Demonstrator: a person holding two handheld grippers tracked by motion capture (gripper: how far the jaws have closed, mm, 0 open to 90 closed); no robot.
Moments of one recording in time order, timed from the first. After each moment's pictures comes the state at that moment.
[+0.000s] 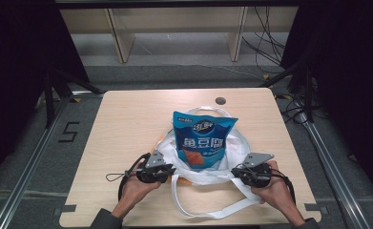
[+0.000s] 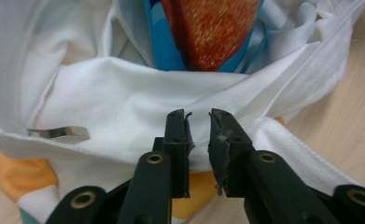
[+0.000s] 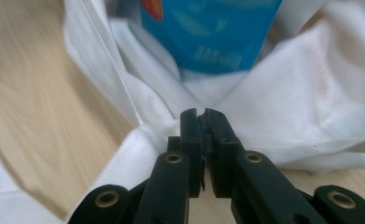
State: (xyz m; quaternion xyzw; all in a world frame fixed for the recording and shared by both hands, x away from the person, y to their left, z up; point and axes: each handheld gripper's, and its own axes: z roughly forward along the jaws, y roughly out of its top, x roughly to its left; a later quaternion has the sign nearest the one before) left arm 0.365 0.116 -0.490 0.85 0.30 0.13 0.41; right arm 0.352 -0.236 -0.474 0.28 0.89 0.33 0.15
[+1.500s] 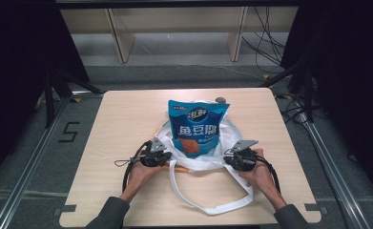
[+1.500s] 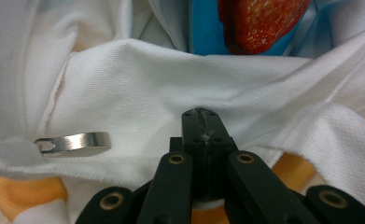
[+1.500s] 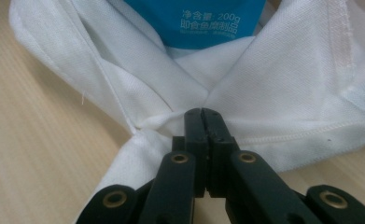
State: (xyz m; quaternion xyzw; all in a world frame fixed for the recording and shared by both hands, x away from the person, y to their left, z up) left arm 0.426 0.121 -0.512 0.84 0.34 0.17 0.38; right arm 0.411 -0.218 -0.495 0.32 0.88 0.32 0.14
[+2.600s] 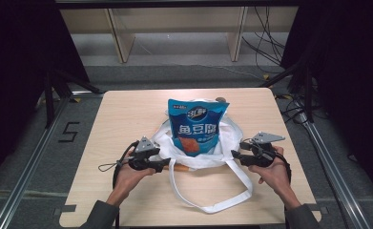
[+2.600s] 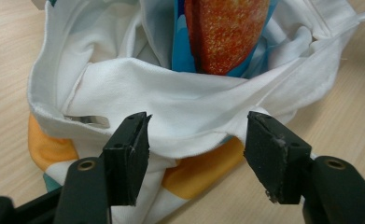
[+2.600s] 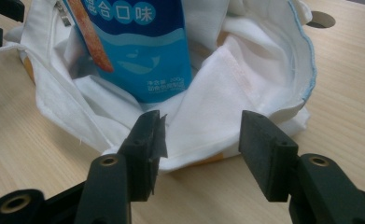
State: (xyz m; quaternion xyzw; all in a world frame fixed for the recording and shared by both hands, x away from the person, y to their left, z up) left arm 0.393 0.143 -0.478 0.81 0.36 0.14 0.44; right arm 0.398 -0.254 -0.456 0.39 0.80 0.42 0.17
